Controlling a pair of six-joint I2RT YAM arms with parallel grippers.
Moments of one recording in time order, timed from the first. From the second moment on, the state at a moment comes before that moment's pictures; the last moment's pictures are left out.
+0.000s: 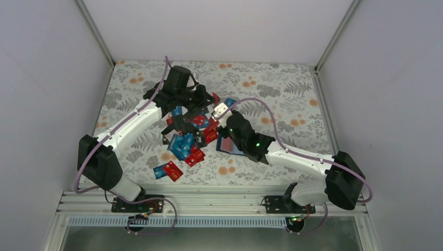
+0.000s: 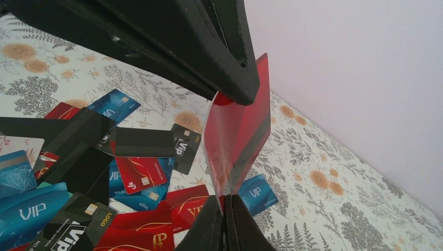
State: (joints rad) left arm -0.53 1.53 1.35 -0.49 0.48 -0.96; right arm 0.96 1.32 0.82 0.12 0.49 -0.21
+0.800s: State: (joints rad) left arm -0.51 1.52 1.25 -0.38 0.48 -0.83; right arm 0.61 1.21 0.82 -0.07 0.15 0.17
